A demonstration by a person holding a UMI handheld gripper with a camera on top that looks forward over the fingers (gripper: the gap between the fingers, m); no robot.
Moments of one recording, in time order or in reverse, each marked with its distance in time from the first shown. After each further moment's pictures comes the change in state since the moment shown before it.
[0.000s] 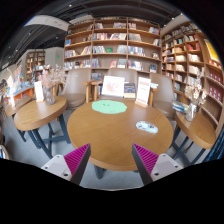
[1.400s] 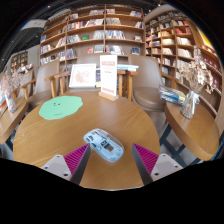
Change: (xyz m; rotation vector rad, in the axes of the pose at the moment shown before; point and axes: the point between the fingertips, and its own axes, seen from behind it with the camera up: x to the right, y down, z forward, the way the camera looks) arm 0.220 -0.006 0.211 -0.125 0.120 0.099
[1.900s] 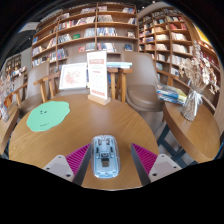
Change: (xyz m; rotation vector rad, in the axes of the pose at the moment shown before) arm 0.025 -0.028 0.055 -0.026 0.053 0.052
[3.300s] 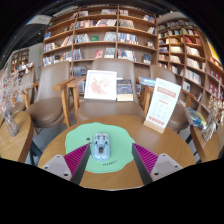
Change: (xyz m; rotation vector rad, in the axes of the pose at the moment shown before) arm -0.253 -0.101 0.017 0.053 -0.032 -0.080
